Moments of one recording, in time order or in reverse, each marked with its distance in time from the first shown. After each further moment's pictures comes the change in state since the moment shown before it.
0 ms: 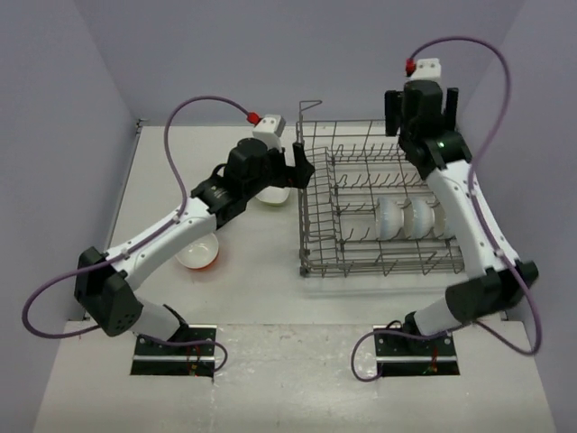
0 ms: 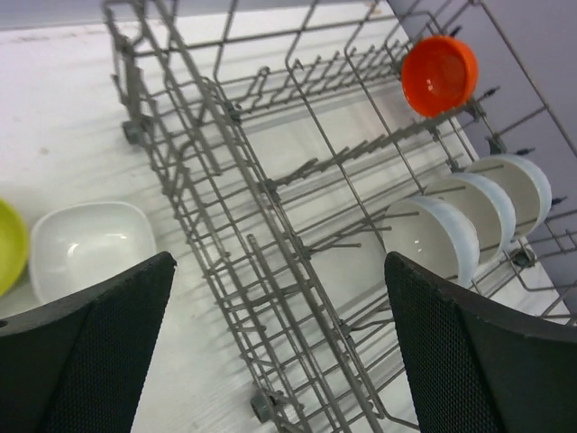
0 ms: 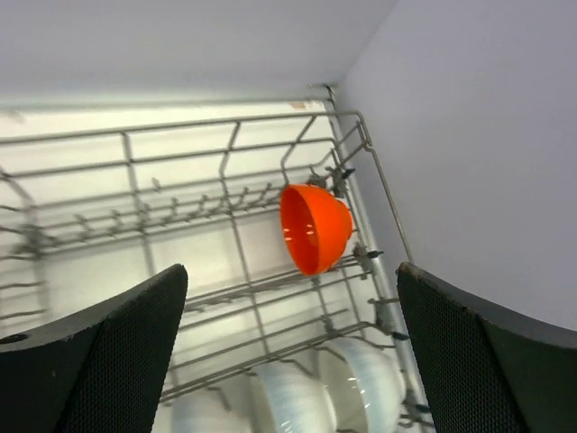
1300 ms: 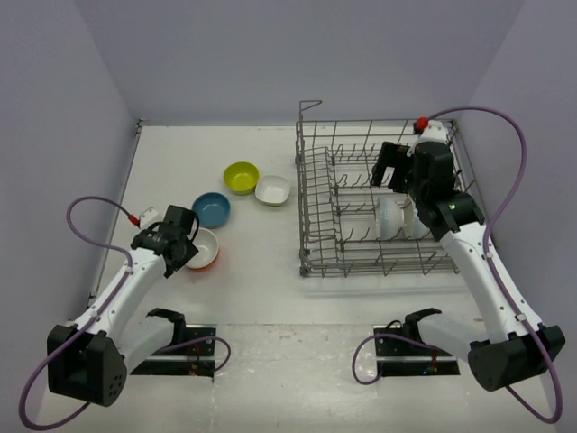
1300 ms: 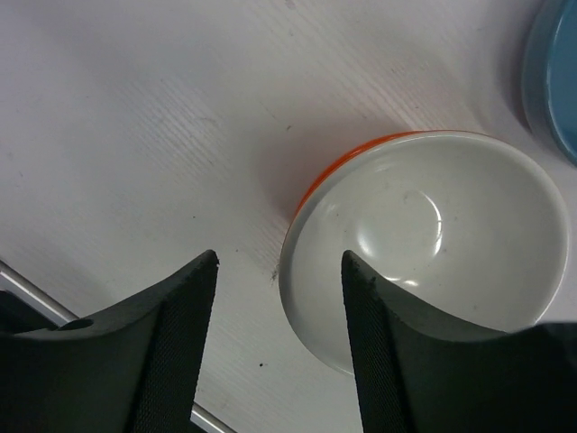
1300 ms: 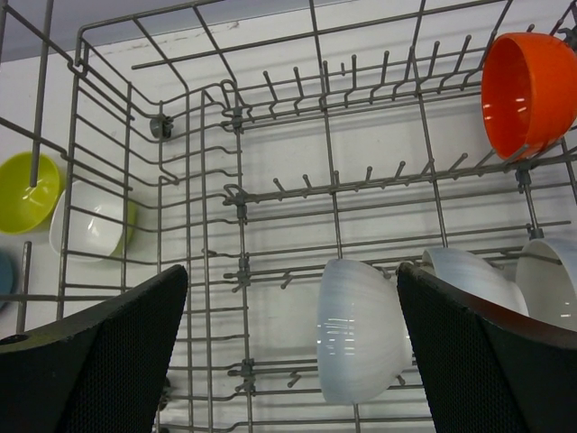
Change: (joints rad) left arm 0.495 -0.499 -0.603 -0.787 -0.403 -0.531; right arm 0.000 -0.518 -0.600 0.116 -0.471 0.403
